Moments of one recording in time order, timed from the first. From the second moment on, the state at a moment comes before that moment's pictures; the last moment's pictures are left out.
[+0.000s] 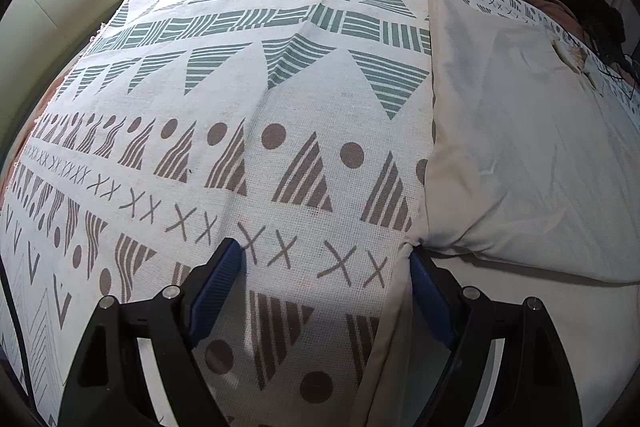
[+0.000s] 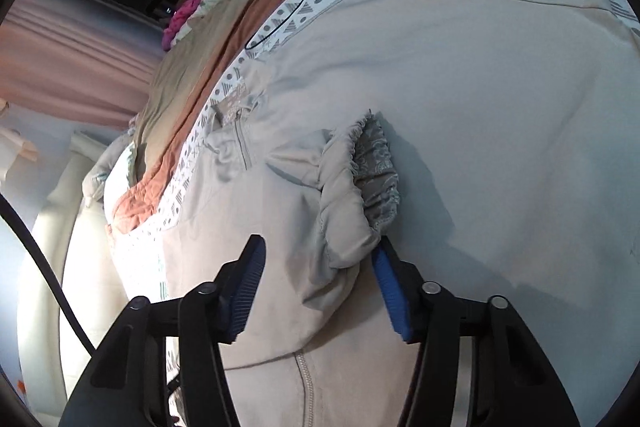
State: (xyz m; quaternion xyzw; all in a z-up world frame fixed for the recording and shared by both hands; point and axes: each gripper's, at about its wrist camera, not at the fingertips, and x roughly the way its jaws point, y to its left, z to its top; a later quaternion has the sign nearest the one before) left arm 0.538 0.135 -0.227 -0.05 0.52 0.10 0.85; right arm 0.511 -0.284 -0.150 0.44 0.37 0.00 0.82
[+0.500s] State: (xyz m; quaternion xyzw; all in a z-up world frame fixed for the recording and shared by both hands) left arm 0.536 0.137 -0.225 -0.06 0.51 0.10 0.85; right arm 0.581 -0.271 -0.182 0.41 0.39 0.05 0.82
